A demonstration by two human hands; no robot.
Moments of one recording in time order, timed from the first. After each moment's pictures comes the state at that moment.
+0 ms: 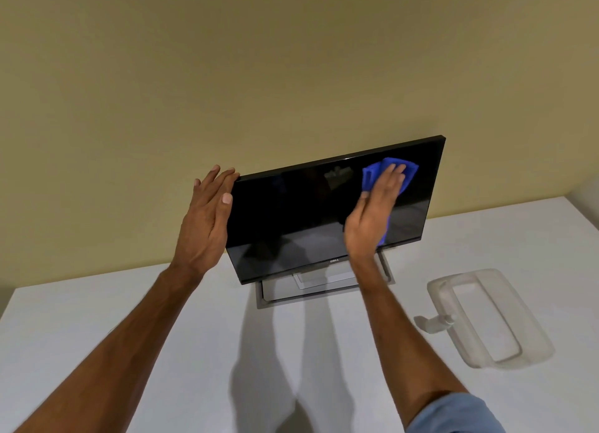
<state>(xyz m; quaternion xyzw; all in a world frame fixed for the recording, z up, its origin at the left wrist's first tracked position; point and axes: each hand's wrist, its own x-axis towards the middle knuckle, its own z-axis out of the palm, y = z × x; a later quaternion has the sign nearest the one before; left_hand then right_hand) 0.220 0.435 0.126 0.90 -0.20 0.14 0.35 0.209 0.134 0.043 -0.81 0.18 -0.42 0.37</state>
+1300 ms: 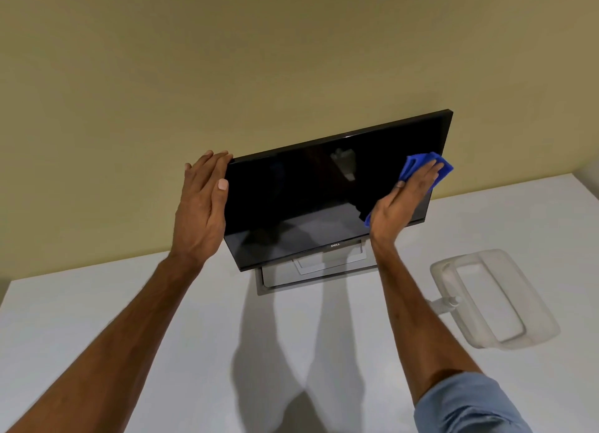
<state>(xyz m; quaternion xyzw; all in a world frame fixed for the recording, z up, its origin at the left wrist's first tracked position) 0.223 0.429 0.114 0.90 -0.20 0.18 0.34 0.206 0.088 0.016 -0.76 0.29 -0.42 0.40</state>
